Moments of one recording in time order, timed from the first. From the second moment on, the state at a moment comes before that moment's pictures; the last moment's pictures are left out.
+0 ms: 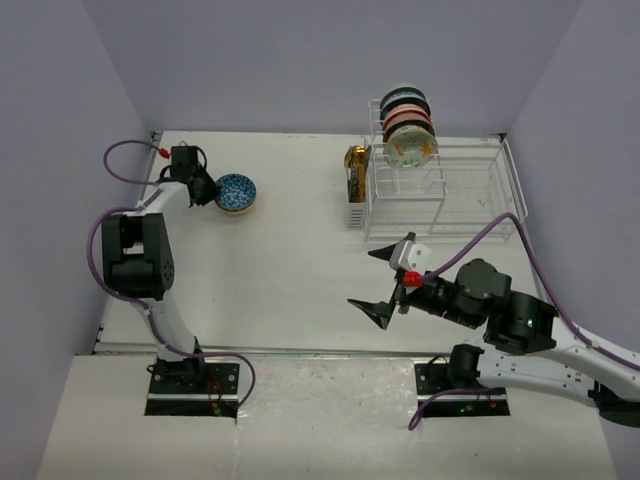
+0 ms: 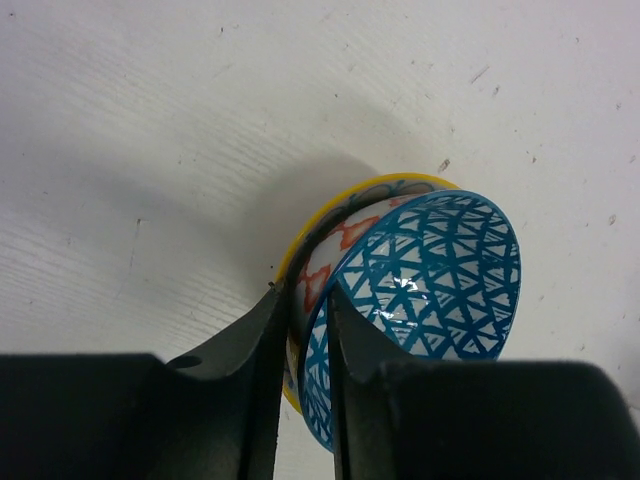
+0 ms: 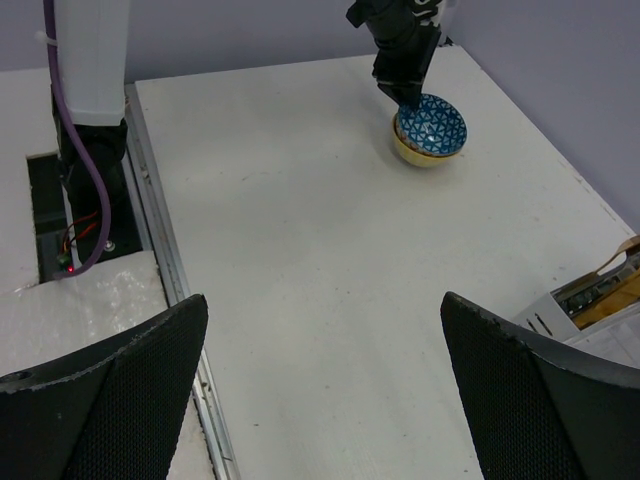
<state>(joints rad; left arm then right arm) 0.05 1.88 1.30 -0.23 -0.01 -0.60 1.20 0.66 0.93 -0.39 0.08 -0.14</state>
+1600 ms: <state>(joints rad) -0.05 0.95 1.04 -0.30 0.00 -0.53 0.54 0.79 1.04 -0.31 0.26 0.58</state>
